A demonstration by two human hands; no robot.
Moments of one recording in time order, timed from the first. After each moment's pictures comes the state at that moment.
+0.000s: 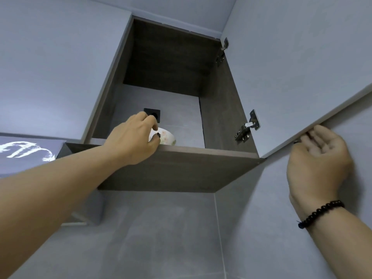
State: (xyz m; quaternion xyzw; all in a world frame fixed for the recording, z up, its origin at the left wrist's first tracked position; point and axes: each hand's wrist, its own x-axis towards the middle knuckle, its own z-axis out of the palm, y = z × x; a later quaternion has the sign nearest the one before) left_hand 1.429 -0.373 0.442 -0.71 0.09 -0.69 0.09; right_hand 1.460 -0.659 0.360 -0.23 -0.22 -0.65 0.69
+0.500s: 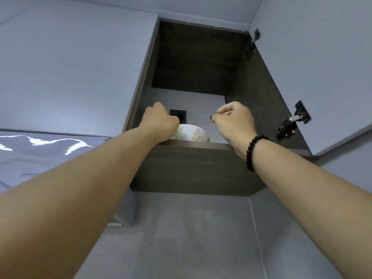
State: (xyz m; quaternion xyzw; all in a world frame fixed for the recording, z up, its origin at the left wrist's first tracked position) left_hand 1.430 -0.350 0.480 -0.72 0.07 -0.65 -0.22; right_hand 1.466 -0.514 0.459 -0.56 -0.32 -0.56 0.52
